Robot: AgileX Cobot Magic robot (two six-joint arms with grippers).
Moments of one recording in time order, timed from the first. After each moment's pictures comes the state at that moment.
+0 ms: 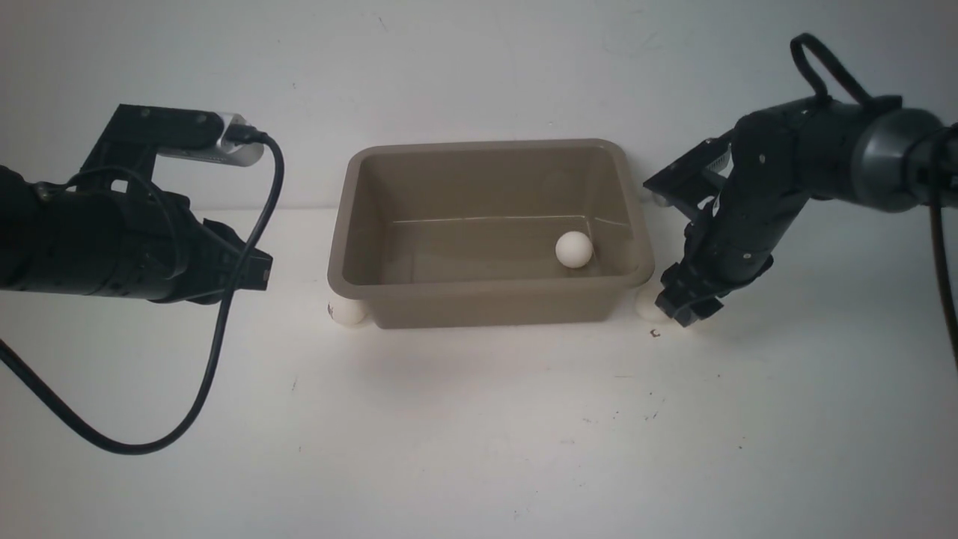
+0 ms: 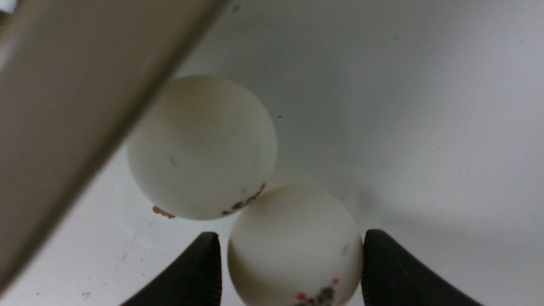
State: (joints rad) right arm 0.27 2.15 -1.59 -0.07 0.90 -0.36; left arm 0.01 1.44 -0.95 -0.82 0.57 0.87
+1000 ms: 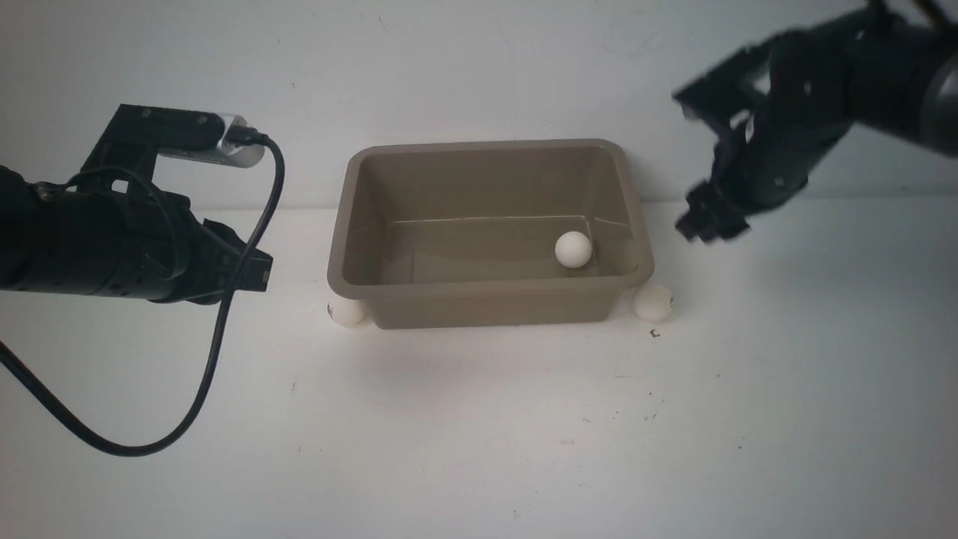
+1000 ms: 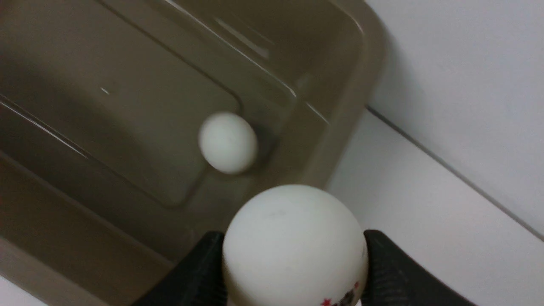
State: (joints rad) right arm 0.37 1.97 -1.80 -0.06 0.92 -0.26; left arm 0.01 1.44 -0.95 -0.82 0.57 0.88
